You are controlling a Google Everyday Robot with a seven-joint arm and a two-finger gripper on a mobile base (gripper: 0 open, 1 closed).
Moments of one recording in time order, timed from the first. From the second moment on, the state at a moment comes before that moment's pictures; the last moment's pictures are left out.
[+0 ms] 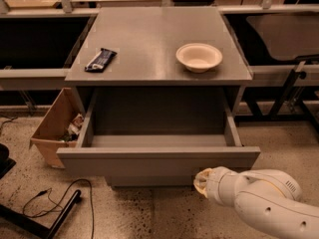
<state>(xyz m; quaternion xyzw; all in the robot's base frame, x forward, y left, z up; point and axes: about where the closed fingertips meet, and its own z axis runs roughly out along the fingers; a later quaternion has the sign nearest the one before) 0.457 -0.140 0.608 -0.55 0.76 -0.04 0.34</state>
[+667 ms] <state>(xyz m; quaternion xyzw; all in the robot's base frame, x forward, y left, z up) 0.465 -0.145 0.601 -0.54 0.77 -0.04 0.35</state>
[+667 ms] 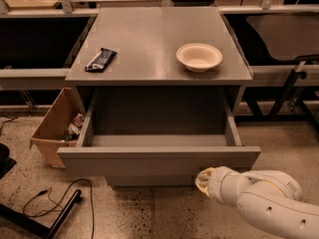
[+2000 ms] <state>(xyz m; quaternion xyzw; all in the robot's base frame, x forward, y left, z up) 0.541 -0.148 0.590 -0.56 0.73 -0.06 0.39</state>
